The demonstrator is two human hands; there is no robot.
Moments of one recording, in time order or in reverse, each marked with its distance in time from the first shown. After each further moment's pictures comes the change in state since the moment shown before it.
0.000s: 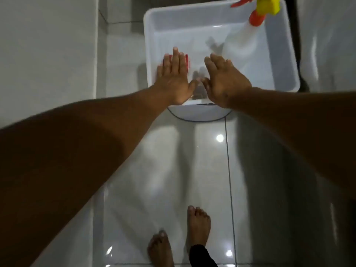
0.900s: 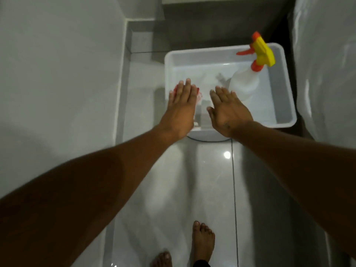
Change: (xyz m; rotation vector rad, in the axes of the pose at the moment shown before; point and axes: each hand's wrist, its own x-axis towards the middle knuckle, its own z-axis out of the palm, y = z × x) left_hand -0.063 0.009 -0.053 -0.011 0.164 0.086; right_hand -0.011 -0.025 -0.032 -0.025 -0.054 -0.008
